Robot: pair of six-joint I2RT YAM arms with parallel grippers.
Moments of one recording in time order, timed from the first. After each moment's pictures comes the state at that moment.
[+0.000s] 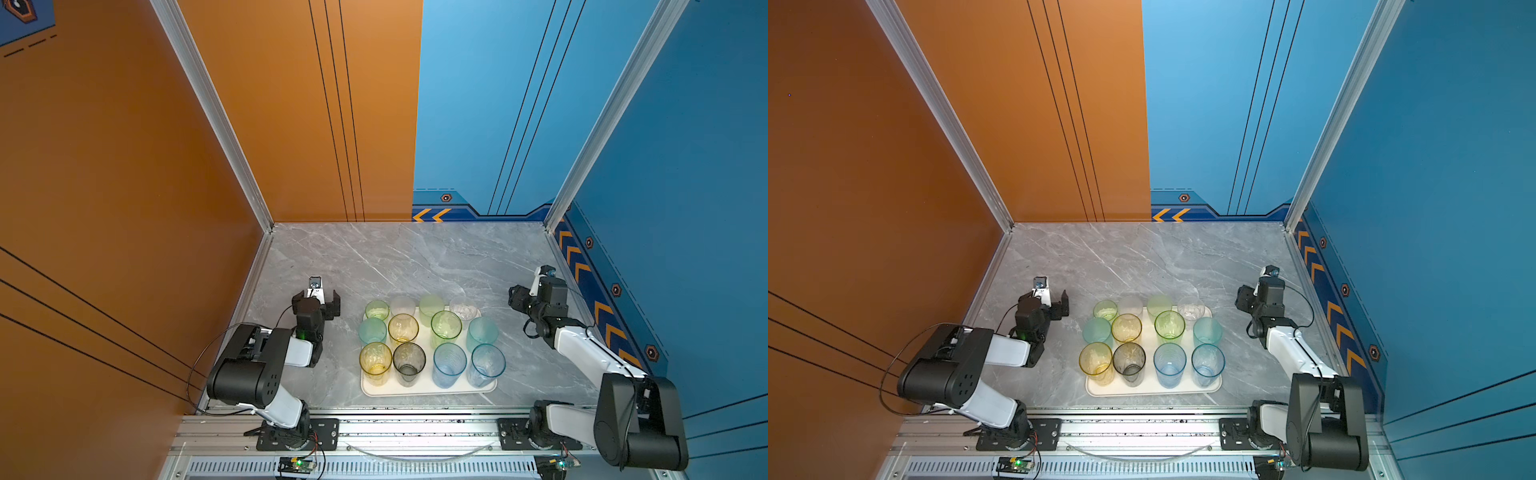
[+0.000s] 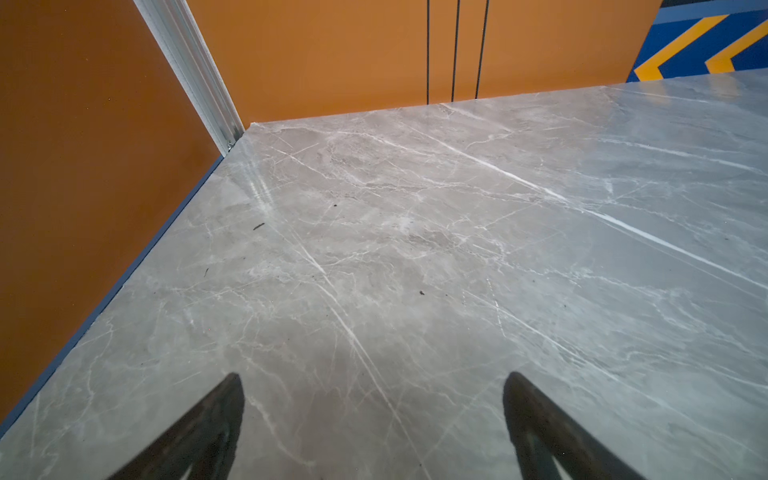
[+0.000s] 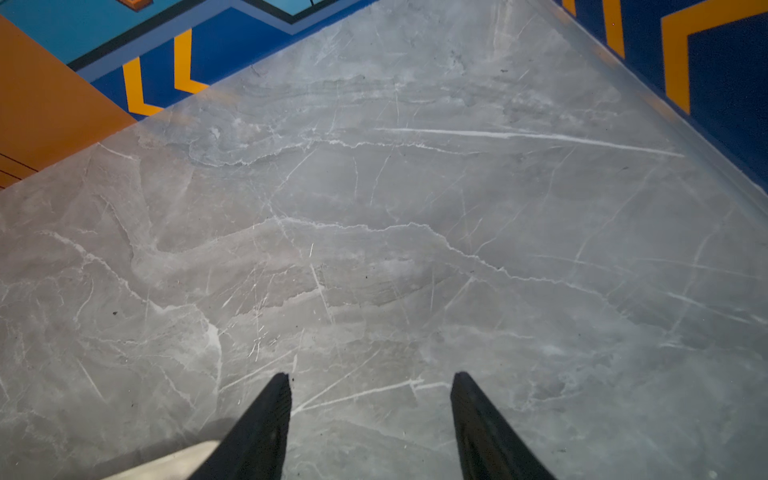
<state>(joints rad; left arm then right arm) -0.11 1.57 0.29 0.96 -0.24 0.05 -0.07 1.23 0.55 0.06 -0.01 0.32</state>
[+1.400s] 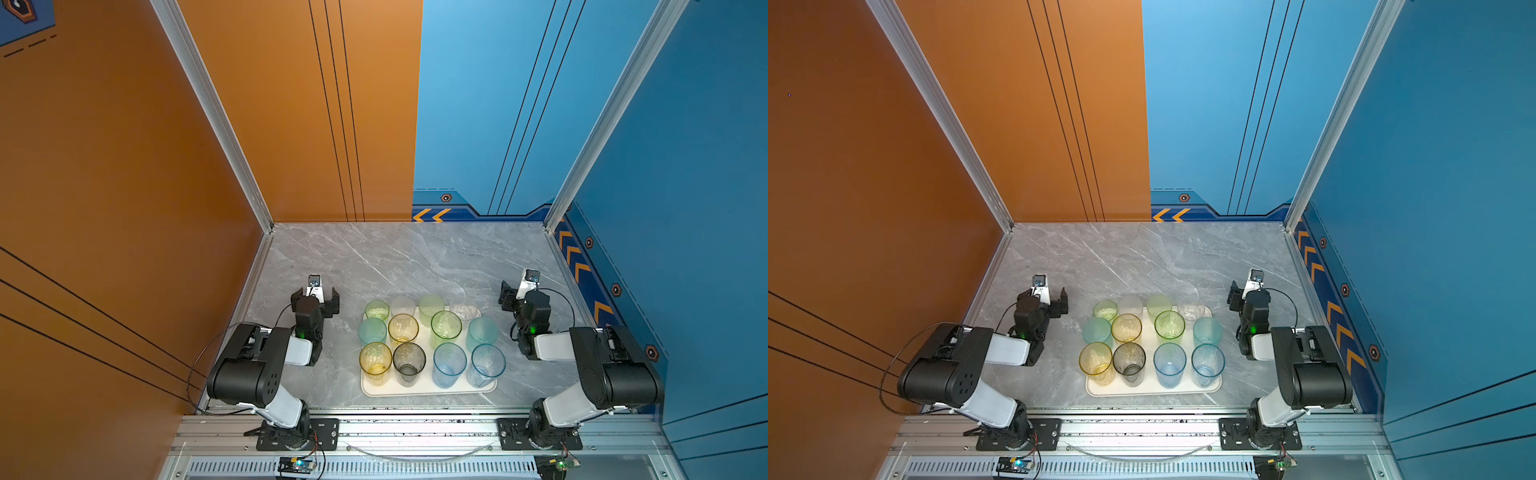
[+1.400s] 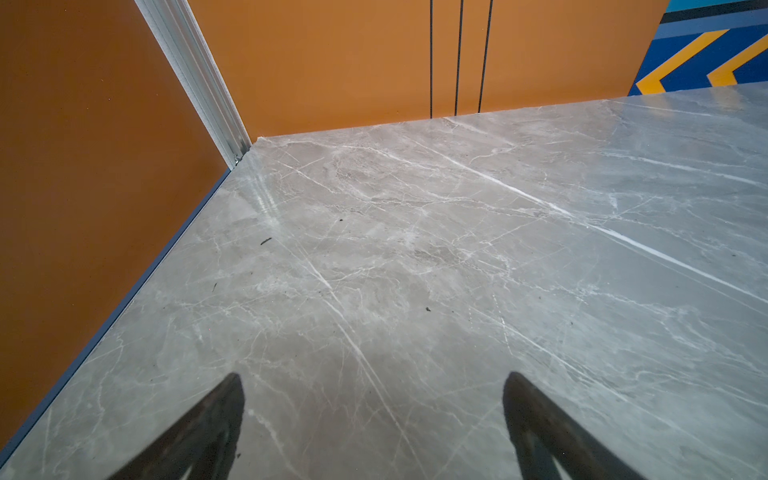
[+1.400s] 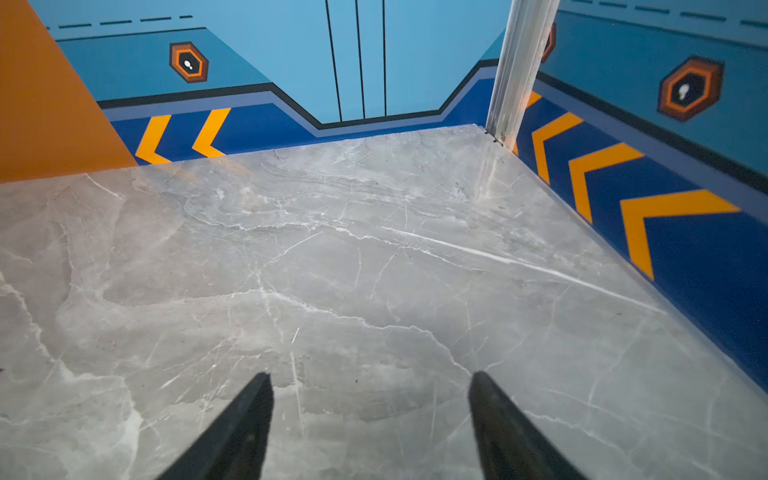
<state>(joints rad) -0.10 1.57 0.31 0.95 -0.24 0.06 0.03 1.55 0.35 0.89 0.18 0.09</state>
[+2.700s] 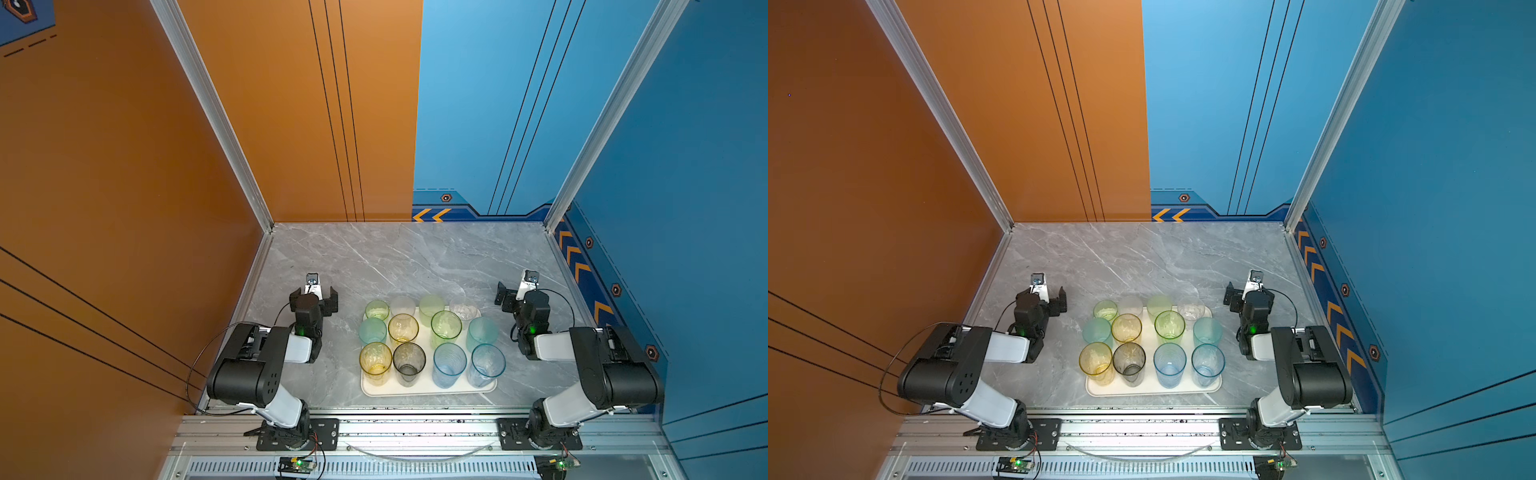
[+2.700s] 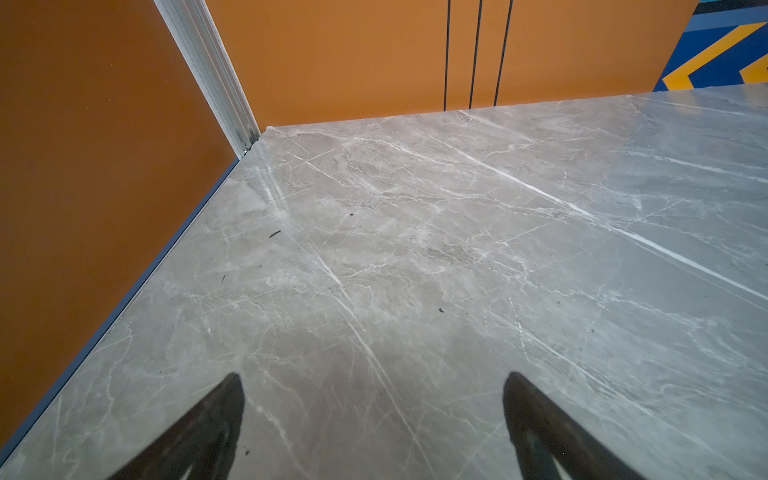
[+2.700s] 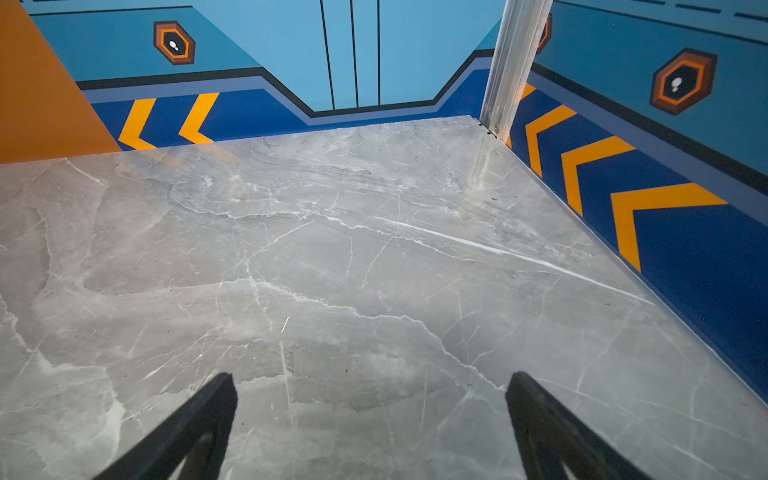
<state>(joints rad) -0.09 1.57 0.34 0.91 -0.26 0.04 0.03 1.55 0.35 0.87 0.20 0.08</state>
